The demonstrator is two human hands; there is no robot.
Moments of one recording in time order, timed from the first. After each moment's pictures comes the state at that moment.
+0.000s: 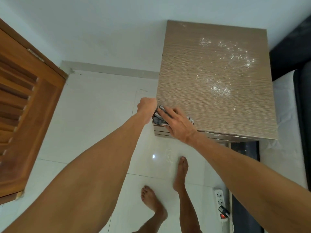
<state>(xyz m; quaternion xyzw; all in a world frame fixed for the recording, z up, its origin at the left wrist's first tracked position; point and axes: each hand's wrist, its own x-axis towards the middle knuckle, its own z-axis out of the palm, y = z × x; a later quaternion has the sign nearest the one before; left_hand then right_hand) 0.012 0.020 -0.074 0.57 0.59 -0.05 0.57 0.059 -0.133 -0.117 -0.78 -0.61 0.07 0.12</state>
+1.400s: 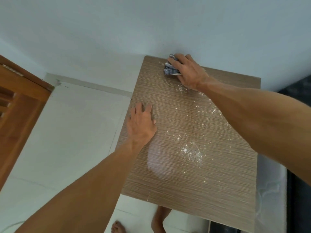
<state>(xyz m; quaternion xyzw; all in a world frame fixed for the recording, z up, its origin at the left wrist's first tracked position) 0.204 0.025 -0.089 0.89 0.42 -0.06 0.17 0.462 0.009 -0.083 -0.77 -0.62 0.07 0.09</state>
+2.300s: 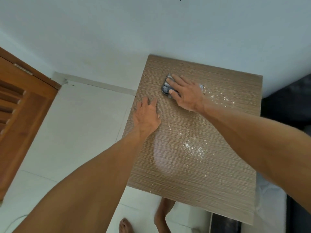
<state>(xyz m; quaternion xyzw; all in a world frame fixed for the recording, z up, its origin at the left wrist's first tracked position) 0.215 0.027 -0.073 0.88 0.42 -0.09 0.18 0.402 -0.034 -0.109 -0.81 -0.57 0.15 0.03</state>
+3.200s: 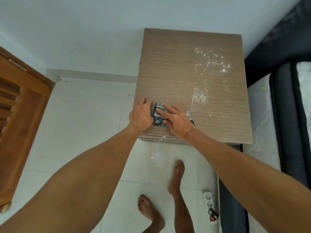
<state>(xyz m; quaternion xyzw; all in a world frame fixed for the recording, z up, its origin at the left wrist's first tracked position) 0.052 -0.027 -0.072 0.92 0.33 -0.11 0.19 0.139 -0.172 -0.118 -0.82 -0.53 0.13 0.19</state>
